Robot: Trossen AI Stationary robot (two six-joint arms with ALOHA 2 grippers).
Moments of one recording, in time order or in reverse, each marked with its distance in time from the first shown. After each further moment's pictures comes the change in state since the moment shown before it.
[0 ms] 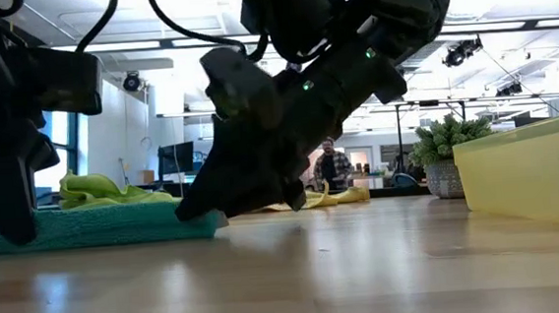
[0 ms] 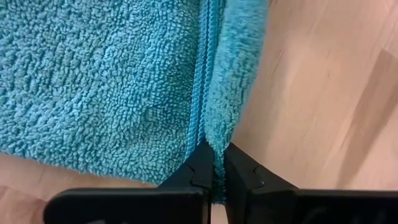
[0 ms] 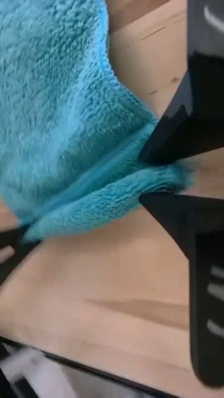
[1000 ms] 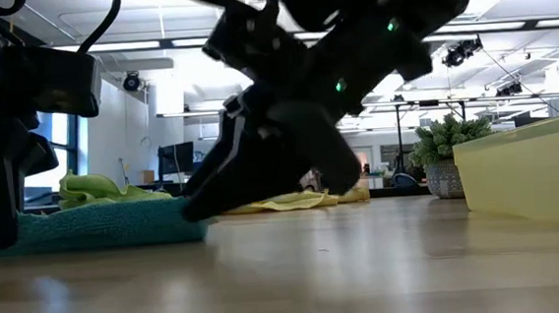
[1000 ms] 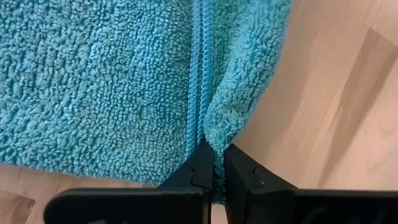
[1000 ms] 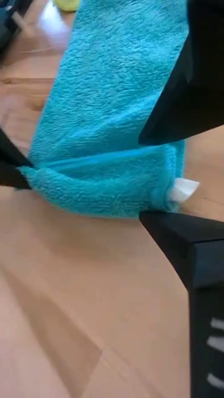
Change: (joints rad) left arm 0.000 -0.001 0.000 0.011 0.060 0.034; right arm 0.089 -0.009 0.001 0.008 0.187 -0.810
